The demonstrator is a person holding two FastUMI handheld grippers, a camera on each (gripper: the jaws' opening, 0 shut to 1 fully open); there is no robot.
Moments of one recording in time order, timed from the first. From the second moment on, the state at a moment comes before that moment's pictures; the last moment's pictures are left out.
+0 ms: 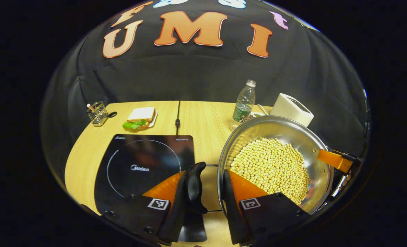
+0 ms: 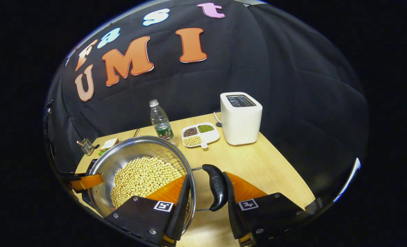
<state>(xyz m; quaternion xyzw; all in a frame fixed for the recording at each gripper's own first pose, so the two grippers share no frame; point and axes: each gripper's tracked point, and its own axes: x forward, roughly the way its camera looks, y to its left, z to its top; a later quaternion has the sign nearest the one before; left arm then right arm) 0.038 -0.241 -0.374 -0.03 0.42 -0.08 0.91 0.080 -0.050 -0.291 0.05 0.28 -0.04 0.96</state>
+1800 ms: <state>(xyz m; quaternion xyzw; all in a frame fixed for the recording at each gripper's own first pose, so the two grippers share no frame) 0.038 0.027 -0.406 -0.05 0.46 0.03 0.88 0.115 0.219 -0.349 0.02 0.33 0.08 0.94</state>
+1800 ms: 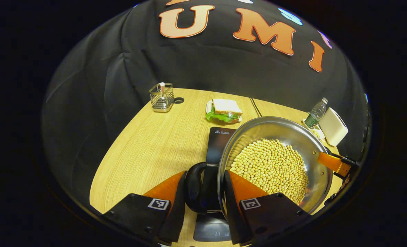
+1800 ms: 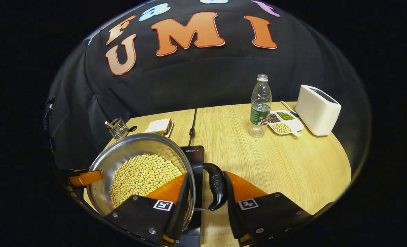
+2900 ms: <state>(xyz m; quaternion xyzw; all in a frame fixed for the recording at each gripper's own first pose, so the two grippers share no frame) 0.059 -0.008 -0.215 -0.02 0.25 0.05 0.97 0.085 0.185 -0.218 0.02 0.21 0.11 0.97</state>
